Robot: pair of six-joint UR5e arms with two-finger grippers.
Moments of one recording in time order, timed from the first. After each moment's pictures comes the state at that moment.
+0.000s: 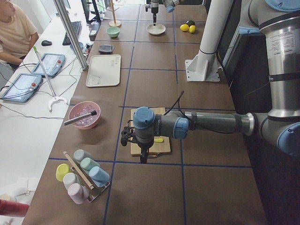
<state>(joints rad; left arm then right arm) -1.49 -1.36 -1.79 -1.65 -2.35 -0.03 1.08 -1.76 1.49 -0.76 2.30 0.63</state>
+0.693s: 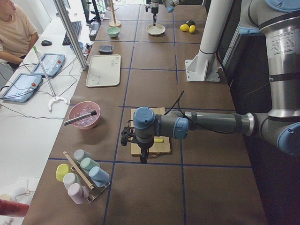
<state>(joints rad) -1.49 -1.36 -1.79 -1.65 -2.35 -0.03 1.08 -1.74 1.56 -0.76 2.35 0.63</state>
